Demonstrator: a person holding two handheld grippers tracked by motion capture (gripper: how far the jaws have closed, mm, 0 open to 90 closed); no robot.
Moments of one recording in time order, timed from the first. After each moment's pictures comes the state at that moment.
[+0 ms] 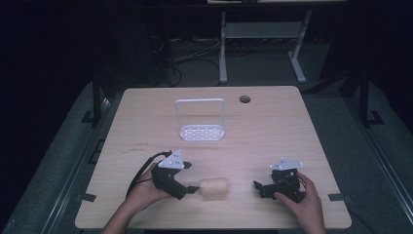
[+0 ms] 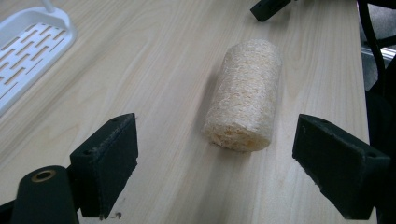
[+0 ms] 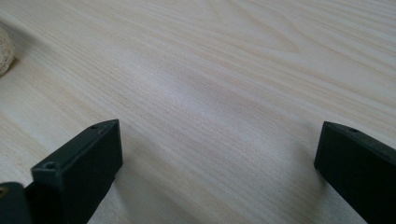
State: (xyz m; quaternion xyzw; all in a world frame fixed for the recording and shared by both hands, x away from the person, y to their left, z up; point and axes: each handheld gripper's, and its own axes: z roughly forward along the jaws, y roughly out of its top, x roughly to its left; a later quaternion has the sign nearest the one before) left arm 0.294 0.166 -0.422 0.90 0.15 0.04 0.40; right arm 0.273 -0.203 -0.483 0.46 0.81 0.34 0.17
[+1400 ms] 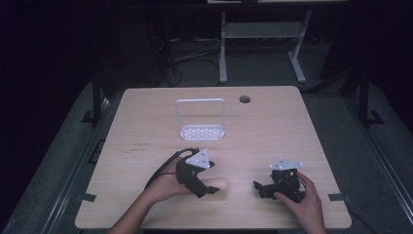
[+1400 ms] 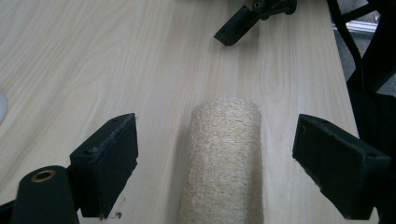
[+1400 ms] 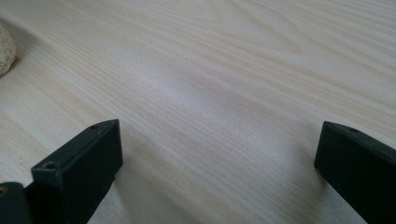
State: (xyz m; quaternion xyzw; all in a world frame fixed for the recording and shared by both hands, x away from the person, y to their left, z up) left arm 0.307 0.102 -0.421 0.92 0.07 0.01 0.39; right arm 0.273 -0.203 -0.483 0.45 0.81 0.34 0.17
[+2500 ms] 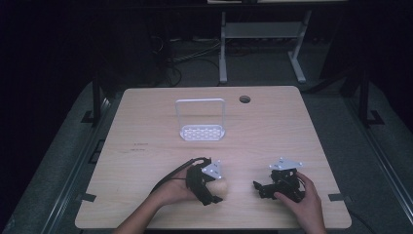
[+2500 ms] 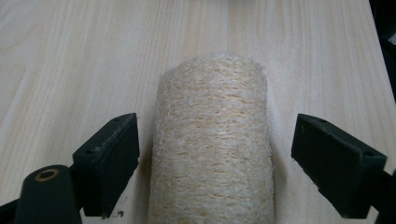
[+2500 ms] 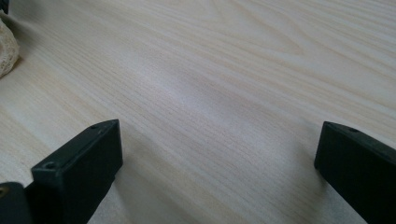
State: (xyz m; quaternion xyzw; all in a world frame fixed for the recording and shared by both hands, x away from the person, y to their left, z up) left arm 0.305 0.078 -0.455 0.95 0.03 -0.01 0.31; right arm 0.274 -0.202 -0.483 0.45 0.81 0.34 0.17
